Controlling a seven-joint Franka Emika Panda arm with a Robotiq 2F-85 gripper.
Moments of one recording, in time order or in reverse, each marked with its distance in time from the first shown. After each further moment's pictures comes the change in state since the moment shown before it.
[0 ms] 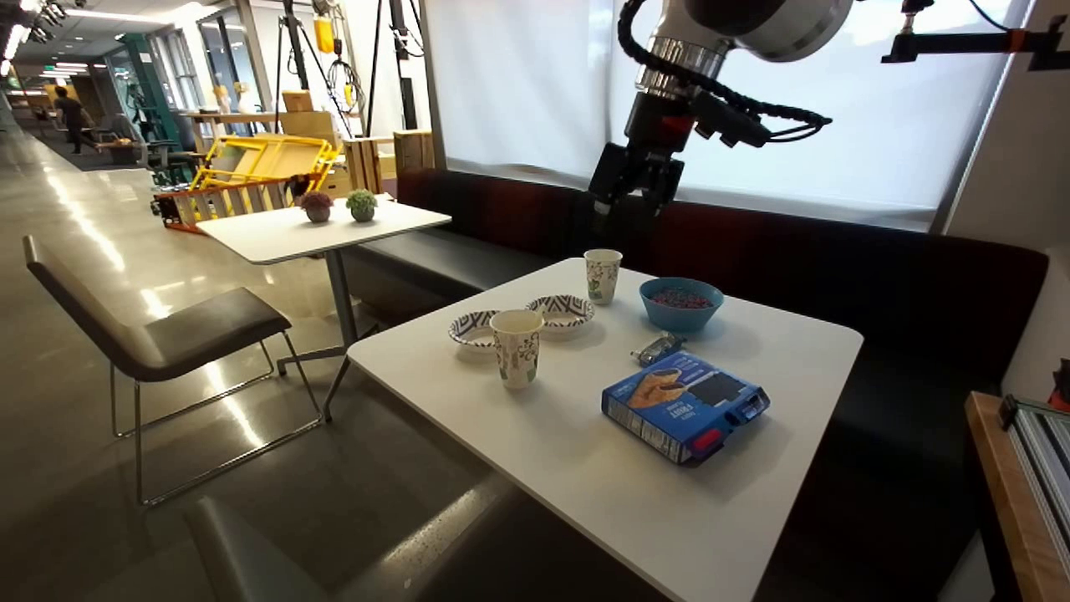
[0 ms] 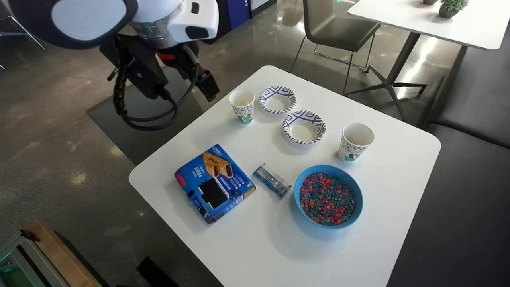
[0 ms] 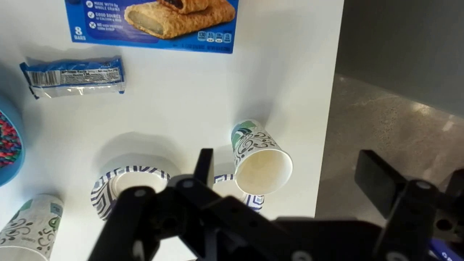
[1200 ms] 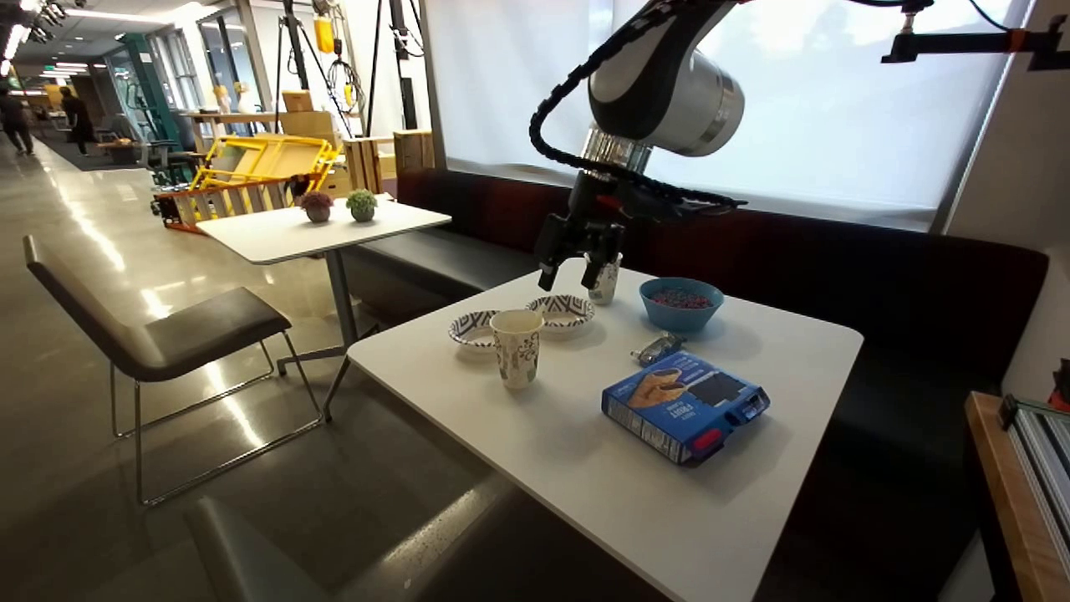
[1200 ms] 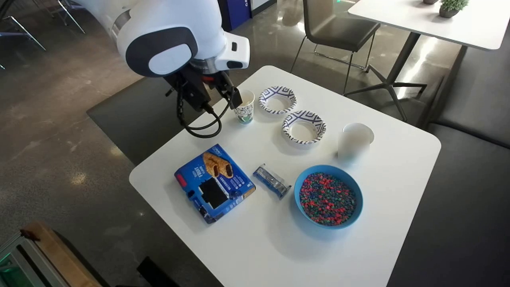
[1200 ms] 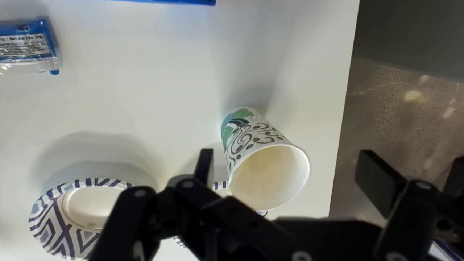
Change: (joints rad) arm -0.026 0.352 0.051 0.214 0.145 0.137 -0.087
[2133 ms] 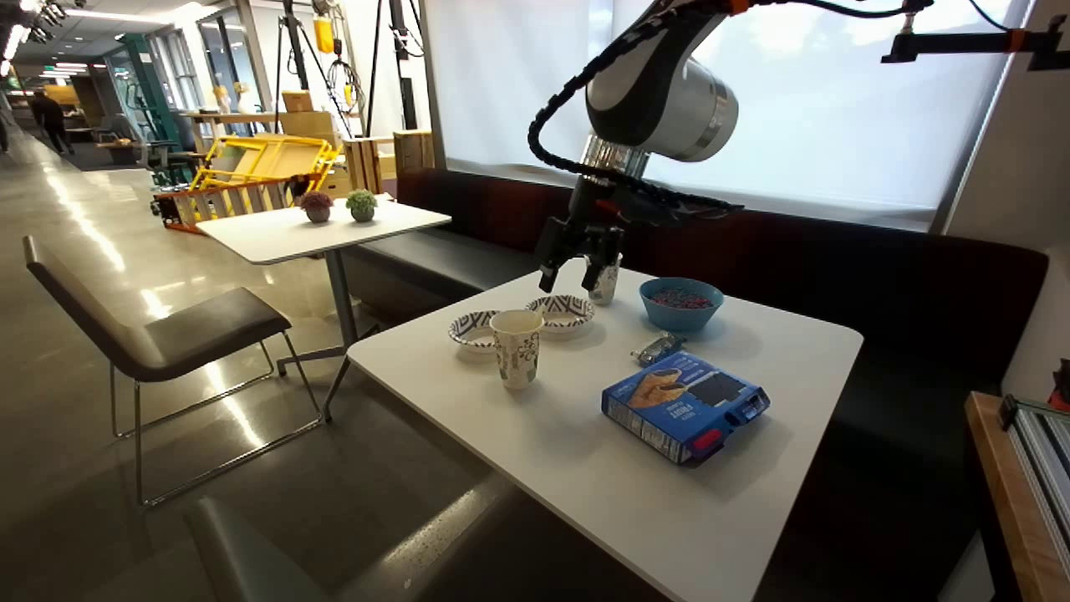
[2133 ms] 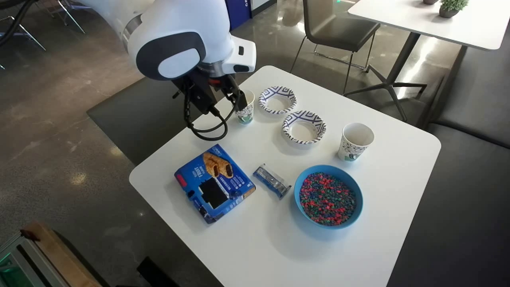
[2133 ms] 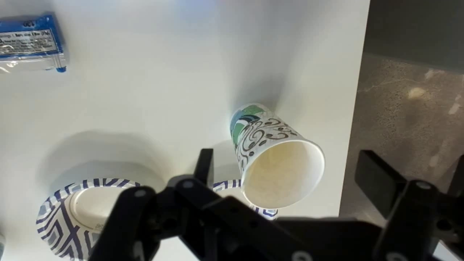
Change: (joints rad) arm -0.028 0.034 0.010 0.029 -0.004 -0.001 0.000
